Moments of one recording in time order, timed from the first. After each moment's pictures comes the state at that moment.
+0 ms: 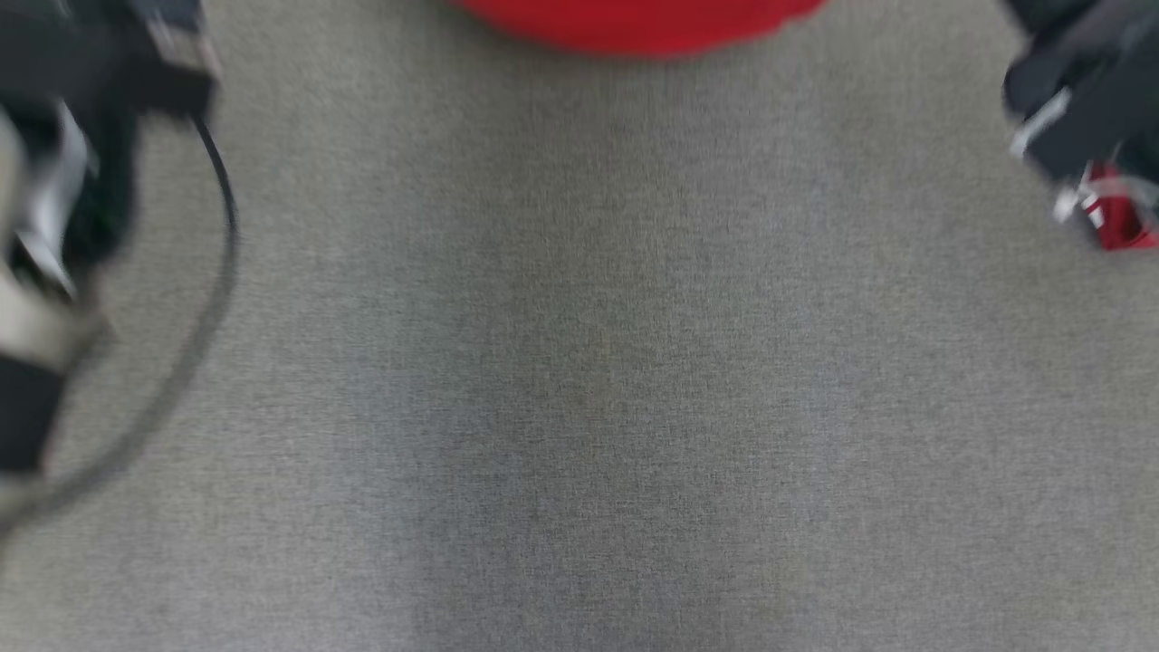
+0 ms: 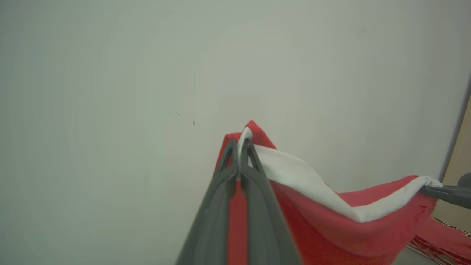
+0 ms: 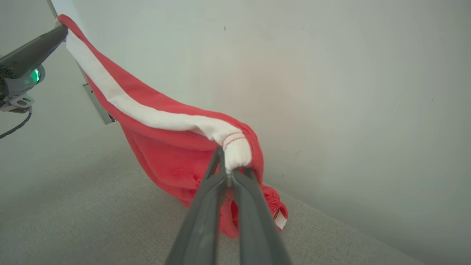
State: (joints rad) left arm -1.20 0.54 -0.54 0.26 -0.83 -0.08 -0.26; right arm -1.51 -0.91 1.28 0.20 1.25 0.13 -0.19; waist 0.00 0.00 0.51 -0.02
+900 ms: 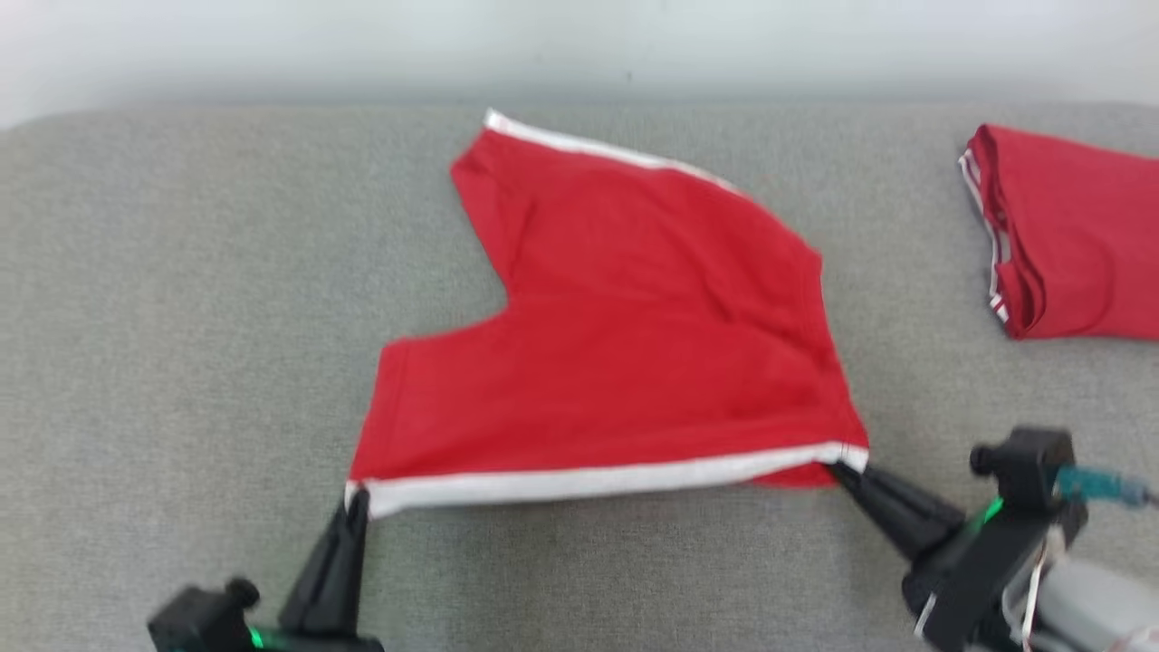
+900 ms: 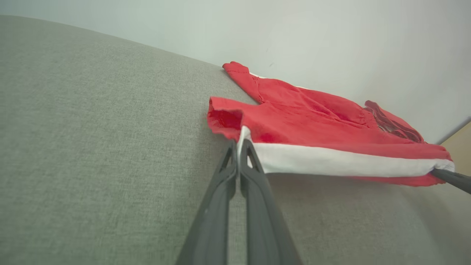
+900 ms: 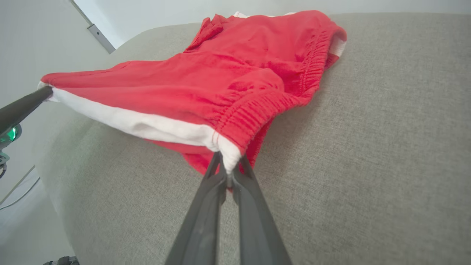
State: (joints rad) left arm -0.09 0.29 -0.30 0.13 -0.62 -0.10 -0.26; right arm -0.59 -0.88 1.12 0.18 1.13 0.13 -0.26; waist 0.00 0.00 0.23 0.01
